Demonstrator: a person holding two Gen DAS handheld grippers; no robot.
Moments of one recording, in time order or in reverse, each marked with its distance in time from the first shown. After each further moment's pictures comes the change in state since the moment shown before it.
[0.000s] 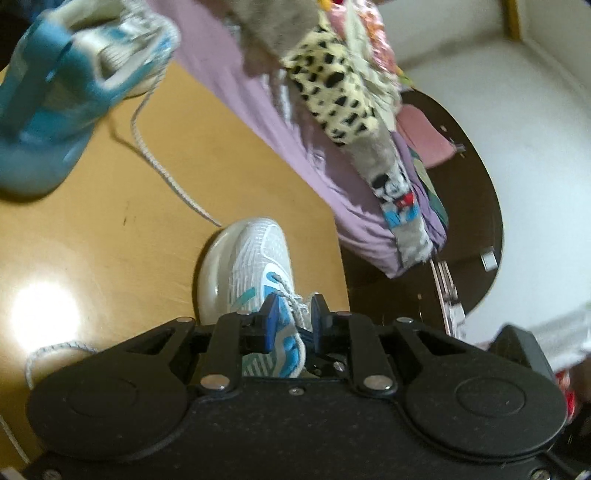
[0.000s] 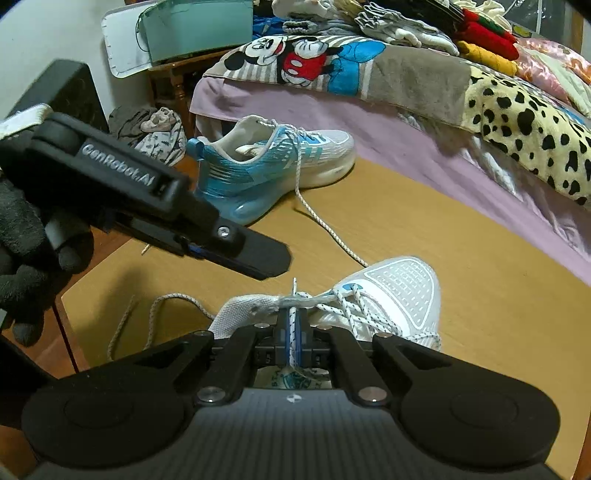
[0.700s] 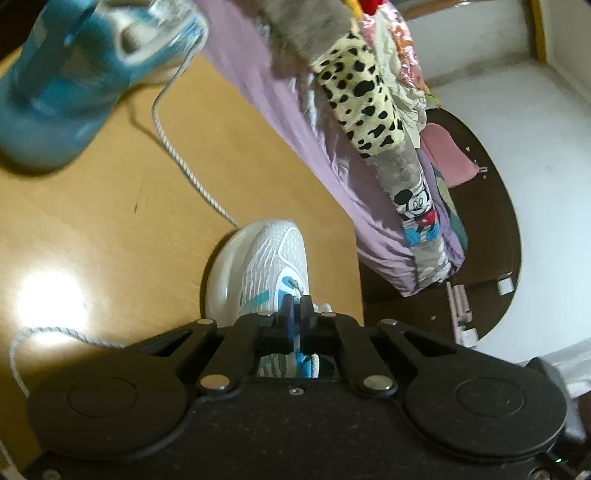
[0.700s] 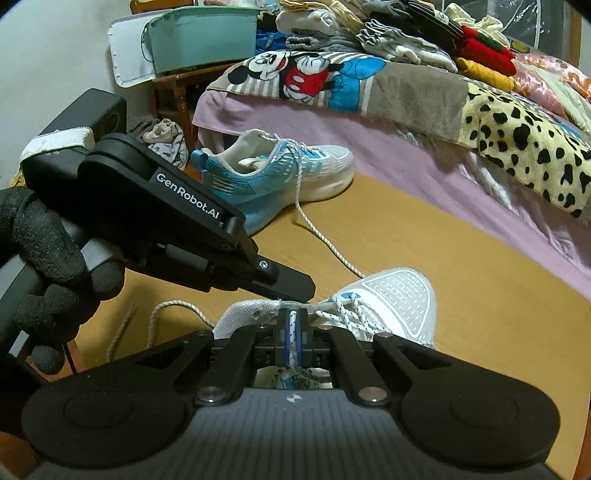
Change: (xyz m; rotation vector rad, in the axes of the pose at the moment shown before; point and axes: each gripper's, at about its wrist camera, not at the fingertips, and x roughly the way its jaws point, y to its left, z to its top) left arm 0.009 -0.008 -0.003 -0.006 -0.051 0.073; right arm -0.009 0.001 -0.006 -0.015 -0.059 -0.004
